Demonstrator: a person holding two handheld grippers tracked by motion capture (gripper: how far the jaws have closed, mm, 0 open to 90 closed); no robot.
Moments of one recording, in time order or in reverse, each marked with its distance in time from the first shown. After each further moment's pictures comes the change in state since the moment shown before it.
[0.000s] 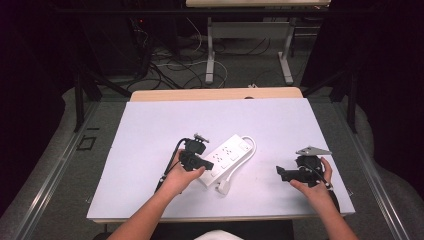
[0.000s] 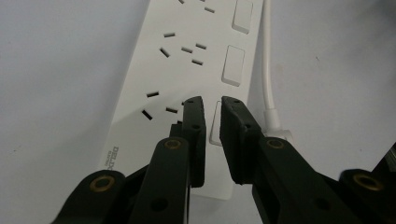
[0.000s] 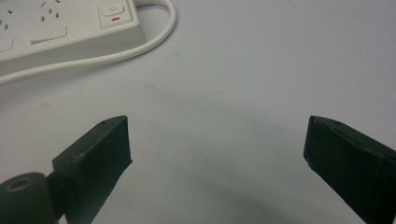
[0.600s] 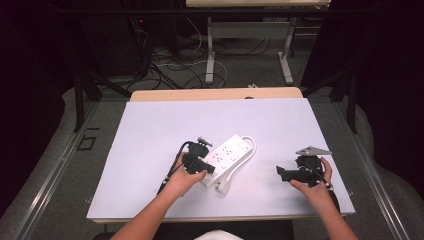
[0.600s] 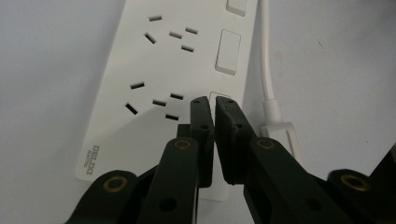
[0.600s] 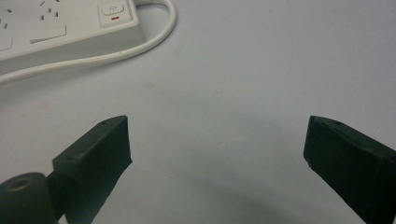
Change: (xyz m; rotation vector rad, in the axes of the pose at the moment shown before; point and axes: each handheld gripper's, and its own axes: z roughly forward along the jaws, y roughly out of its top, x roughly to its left) left arm -0.004 -0.003 0.012 0.030 -0.008 0.017; right arm 0.000 0.000 0.000 0.002 0.000 -0.005
